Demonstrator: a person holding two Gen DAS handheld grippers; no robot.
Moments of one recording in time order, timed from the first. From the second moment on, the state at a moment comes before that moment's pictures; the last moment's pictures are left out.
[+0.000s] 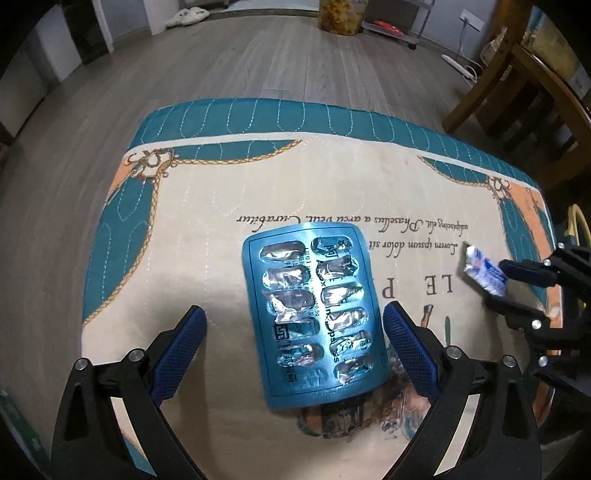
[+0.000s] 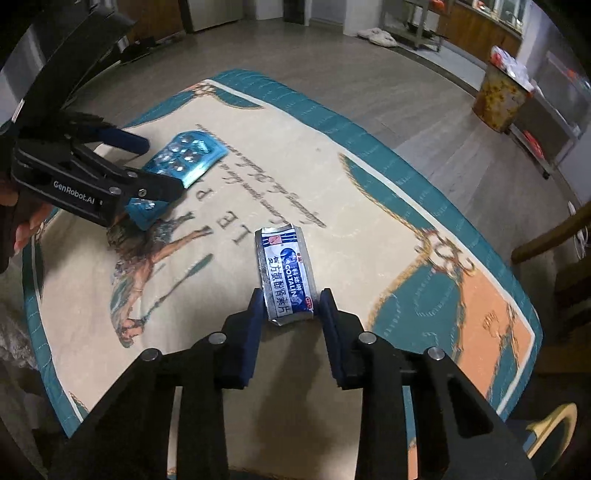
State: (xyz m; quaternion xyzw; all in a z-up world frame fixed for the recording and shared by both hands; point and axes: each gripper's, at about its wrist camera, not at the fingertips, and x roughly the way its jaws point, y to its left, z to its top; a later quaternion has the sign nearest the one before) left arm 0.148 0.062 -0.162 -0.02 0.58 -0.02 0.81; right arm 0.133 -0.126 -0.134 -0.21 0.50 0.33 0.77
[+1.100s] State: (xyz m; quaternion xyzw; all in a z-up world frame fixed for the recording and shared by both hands) left arm 0.128 -0.009 -0.095 0.07 0.51 -0.09 0.85; right arm 0.095 -0.188 -0.081 -0.19 0.52 0.26 0.80
